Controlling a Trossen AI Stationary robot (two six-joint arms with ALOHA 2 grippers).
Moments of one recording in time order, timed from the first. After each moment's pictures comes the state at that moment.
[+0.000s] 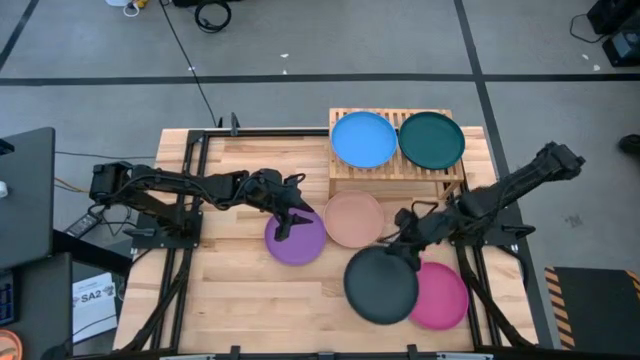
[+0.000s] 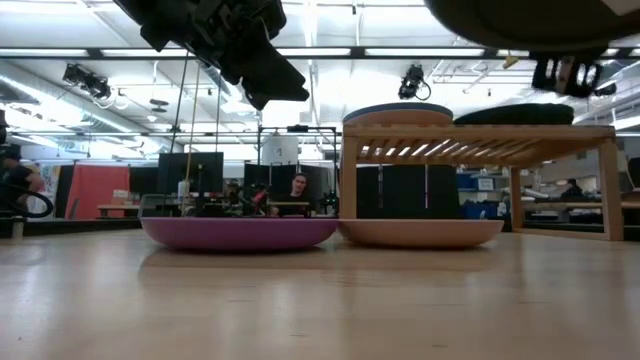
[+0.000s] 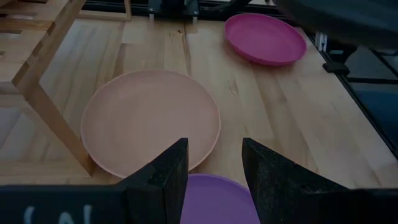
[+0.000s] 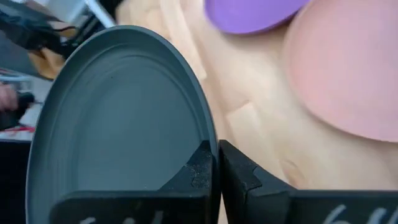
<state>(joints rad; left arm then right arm) 0.07 1.39 0.84 0.05 0.18 -0.01 0.43 0.98 0.71 -0.42 0.10 0.94</state>
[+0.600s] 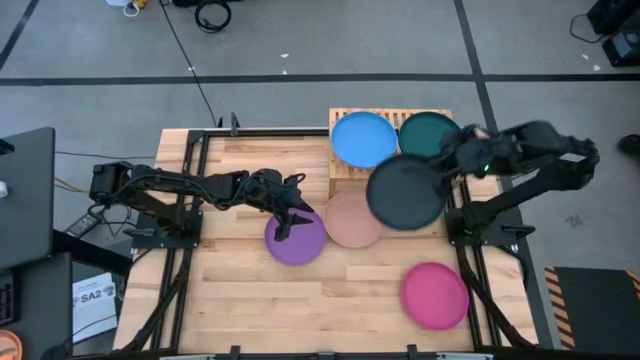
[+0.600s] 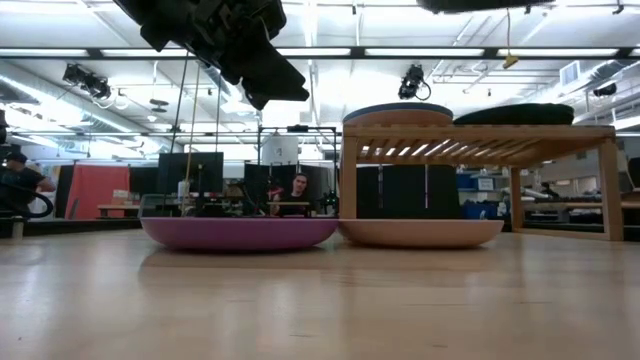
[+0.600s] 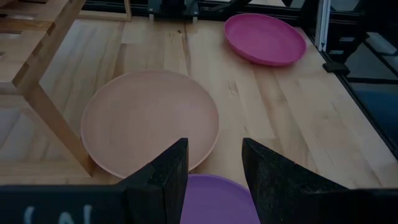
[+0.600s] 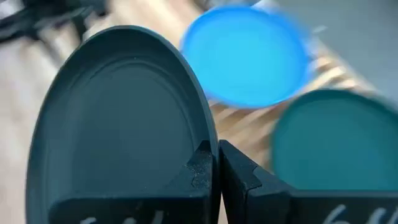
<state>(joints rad) 0.07 1.39 0.84 0.05 0.18 -0.01 0.17 1.03 1.57 -1.46 0.53 0.62</state>
